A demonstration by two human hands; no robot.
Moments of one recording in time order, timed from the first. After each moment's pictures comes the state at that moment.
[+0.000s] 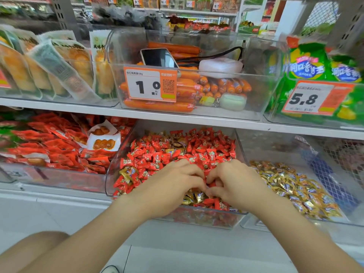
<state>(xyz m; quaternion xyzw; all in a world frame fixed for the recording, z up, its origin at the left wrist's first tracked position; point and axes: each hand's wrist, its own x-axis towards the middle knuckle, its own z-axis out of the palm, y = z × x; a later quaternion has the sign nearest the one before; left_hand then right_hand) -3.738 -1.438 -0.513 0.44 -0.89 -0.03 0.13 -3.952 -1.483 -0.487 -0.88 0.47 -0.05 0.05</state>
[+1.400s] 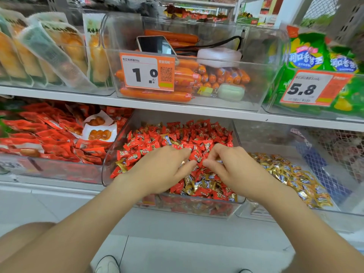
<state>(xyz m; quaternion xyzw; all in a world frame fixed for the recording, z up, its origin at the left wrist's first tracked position) -3.732 -1.449 -0.503 0.55 -0.82 -0.02 0.15 -3.959 -1.482 -0.483 -0.87 0.45 -0.15 0.13</state>
